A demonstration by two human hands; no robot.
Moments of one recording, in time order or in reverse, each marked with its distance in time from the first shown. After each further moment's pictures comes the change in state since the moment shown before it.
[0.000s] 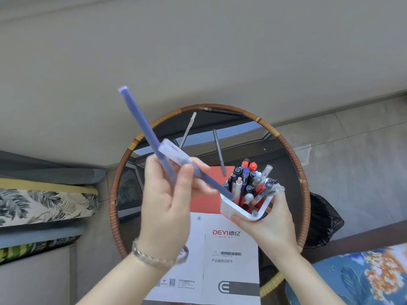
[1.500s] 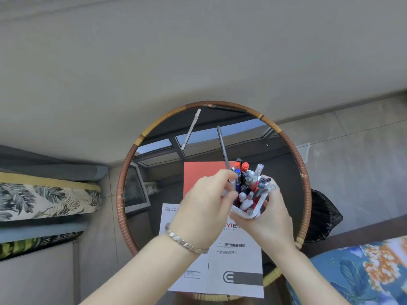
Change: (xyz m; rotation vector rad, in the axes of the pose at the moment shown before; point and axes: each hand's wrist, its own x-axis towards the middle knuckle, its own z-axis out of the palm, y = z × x) left_hand -0.012 -0.019 0.003 0.813 -0.446 -0.042; right_hand -0.017 -0.010 0.013 -0.157 -0.013 -0.049
